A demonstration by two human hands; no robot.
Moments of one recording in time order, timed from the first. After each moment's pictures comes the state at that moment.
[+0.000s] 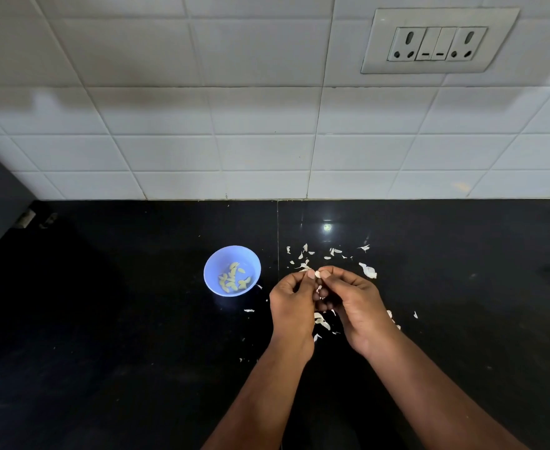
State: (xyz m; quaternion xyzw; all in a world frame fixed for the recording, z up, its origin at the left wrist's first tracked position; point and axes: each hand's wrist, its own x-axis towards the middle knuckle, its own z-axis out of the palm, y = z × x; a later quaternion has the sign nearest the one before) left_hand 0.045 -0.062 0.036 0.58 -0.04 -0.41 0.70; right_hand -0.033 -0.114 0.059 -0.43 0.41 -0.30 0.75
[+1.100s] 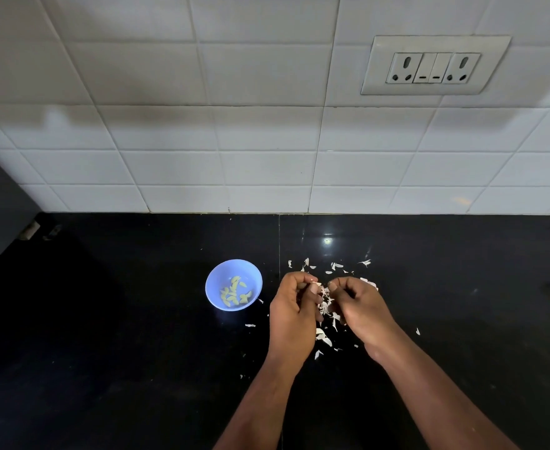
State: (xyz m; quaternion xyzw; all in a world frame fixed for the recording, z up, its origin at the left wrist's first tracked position) left_hand 0.057 -0.046 0.045 0.65 -0.25 -0.30 0.65; right_hand -0.039 -0.135 0.060 -0.62 0.48 -0.23 0.58
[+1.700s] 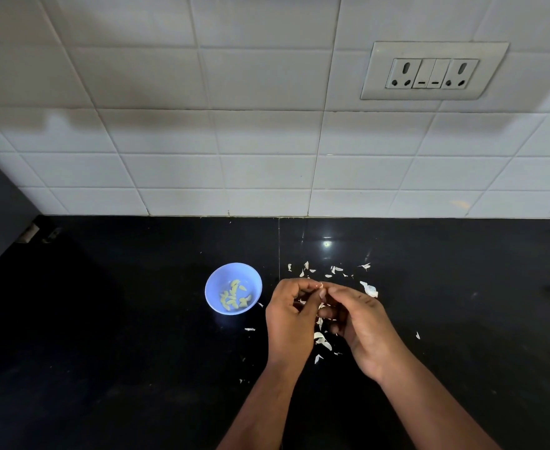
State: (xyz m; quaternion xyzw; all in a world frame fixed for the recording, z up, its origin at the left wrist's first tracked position) left_hand 0.058 -0.048 0.043 0.68 -0.27 -0.22 0.65; right_hand -0.039 -0.120 0.066 -0.42 0.43 -0.27 0.75
